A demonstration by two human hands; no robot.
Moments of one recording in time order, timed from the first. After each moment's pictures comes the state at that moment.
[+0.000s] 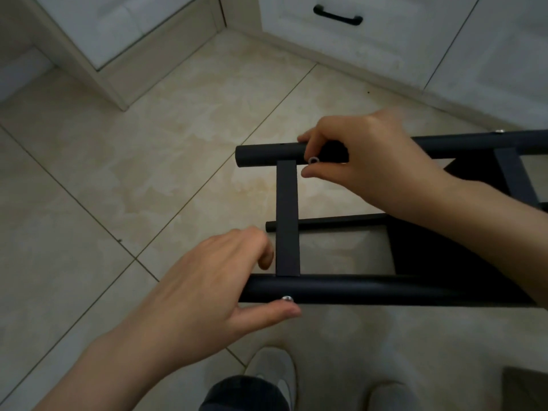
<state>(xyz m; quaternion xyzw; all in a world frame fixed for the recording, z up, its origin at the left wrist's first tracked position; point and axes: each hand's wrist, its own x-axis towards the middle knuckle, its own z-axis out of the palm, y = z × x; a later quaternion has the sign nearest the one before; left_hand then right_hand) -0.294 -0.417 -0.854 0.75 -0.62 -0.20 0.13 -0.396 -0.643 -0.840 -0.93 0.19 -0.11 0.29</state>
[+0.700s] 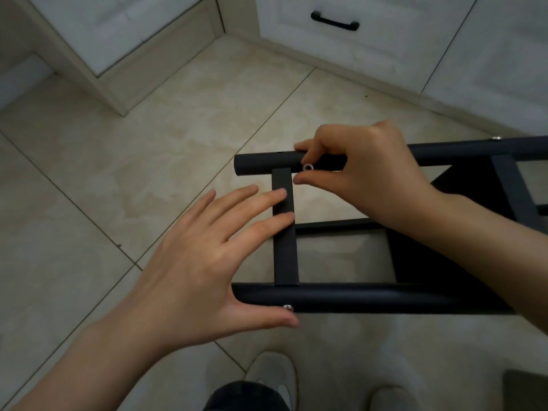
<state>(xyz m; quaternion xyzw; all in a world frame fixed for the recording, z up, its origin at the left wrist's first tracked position) -0.280 -0.427 -0.850 0.73 -0.67 -0.07 0.12 -0.397 -0.638 -0.851 -0.92 0.18 -0.20 0.29</state>
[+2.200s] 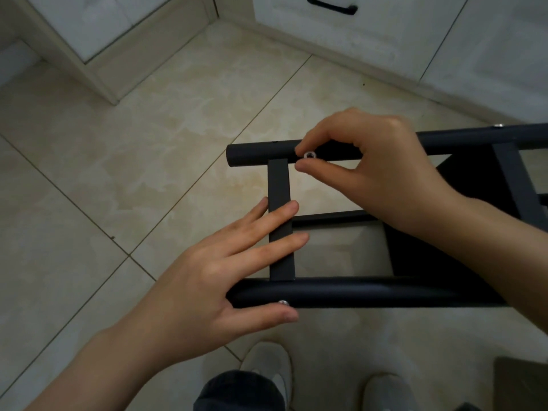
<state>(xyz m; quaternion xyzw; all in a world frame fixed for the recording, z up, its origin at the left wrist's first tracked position) -0.296 -0.419 -0.866 0.69 -0.65 -0.20 0.25 -0.414 -0.633 -0.847 -0.91 0.17 -0.21 0.31</state>
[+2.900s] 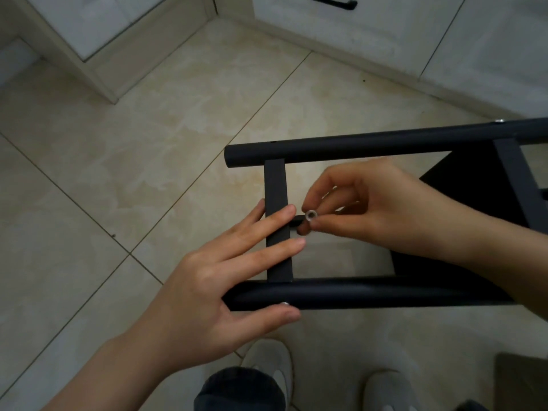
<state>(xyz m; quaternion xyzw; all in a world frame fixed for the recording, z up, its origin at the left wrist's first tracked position) -0.306 -0.414 -0.874 0.68 -0.63 -0.20 0.32 -0.437 -0.624 -0.855 -0.80 0.17 0.01 0.57</state>
